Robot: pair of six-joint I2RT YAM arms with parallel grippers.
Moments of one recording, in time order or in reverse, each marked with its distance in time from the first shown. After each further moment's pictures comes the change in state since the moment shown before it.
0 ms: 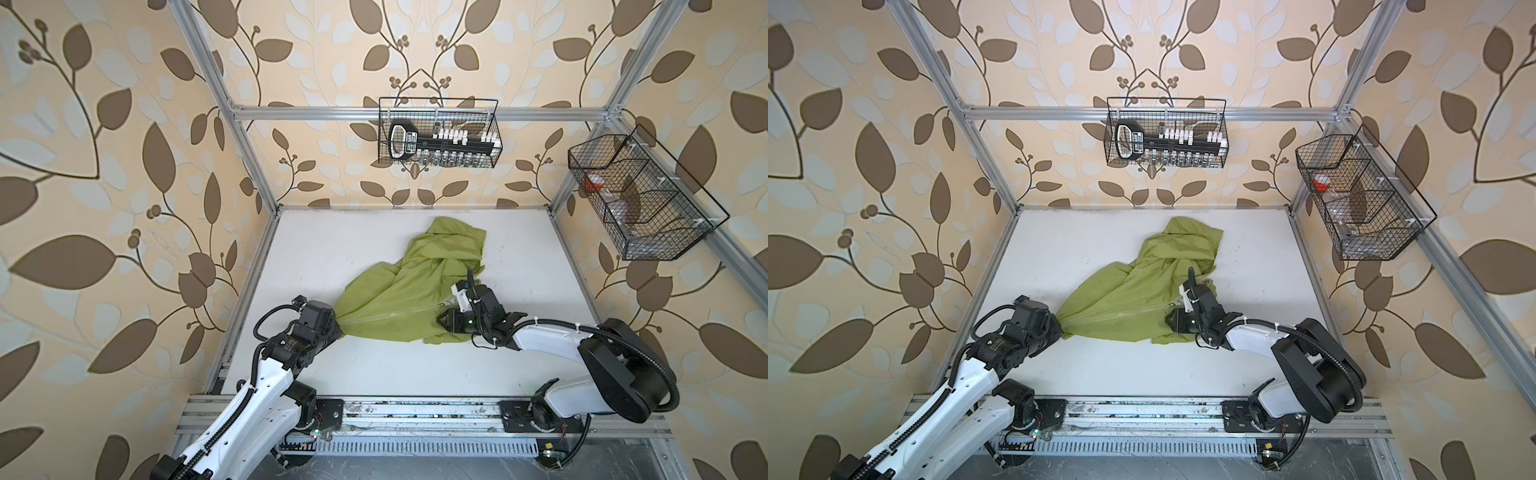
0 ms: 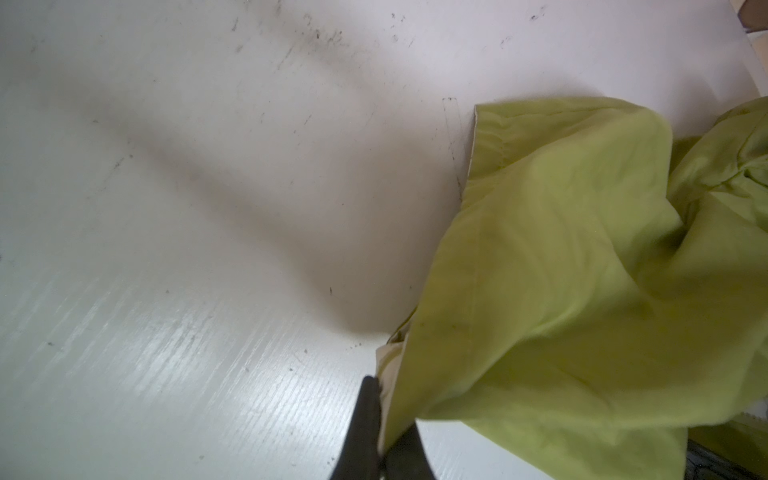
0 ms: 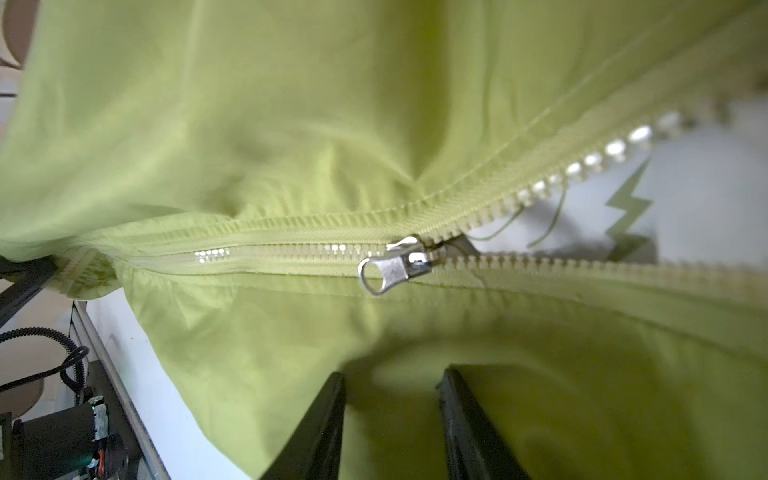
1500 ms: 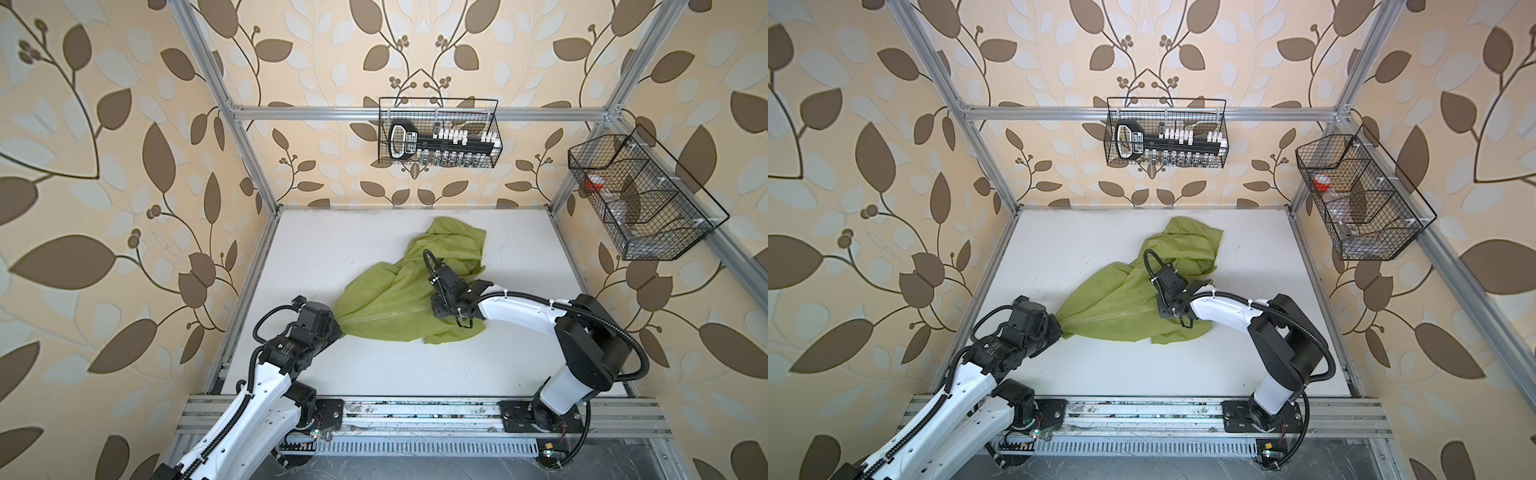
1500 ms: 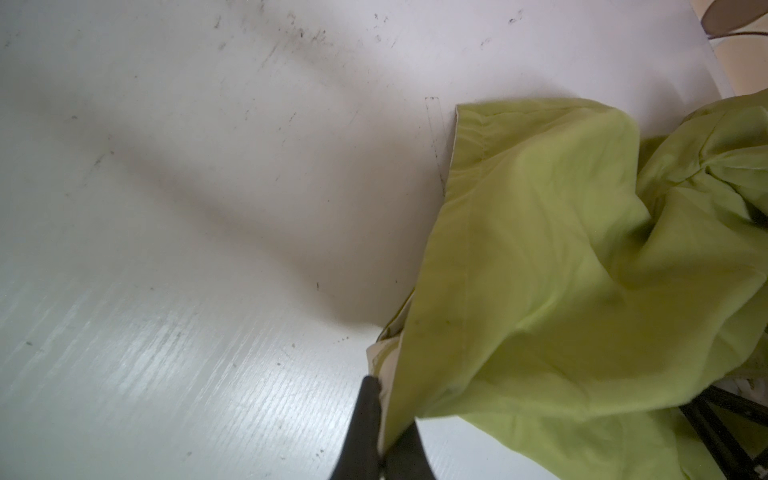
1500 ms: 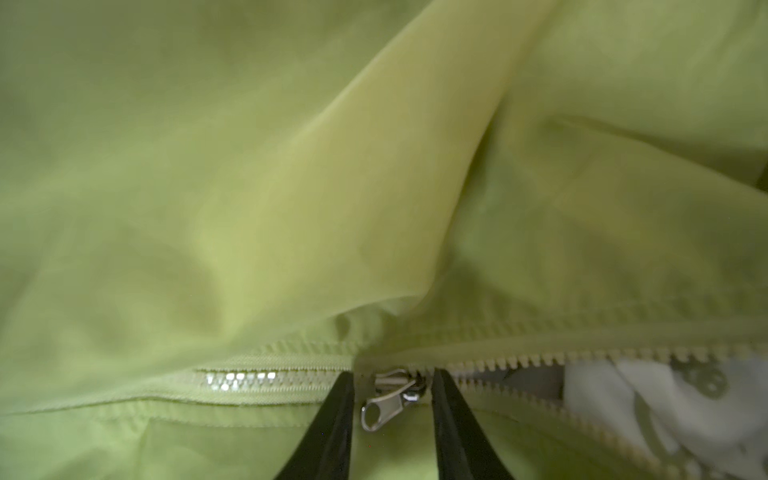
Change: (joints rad) left arm 0.000 -0.042 -0.003 -0.003 0.027 0.000; right arm 0.155 0.264 0.478 -0.517 0.477 -0.152
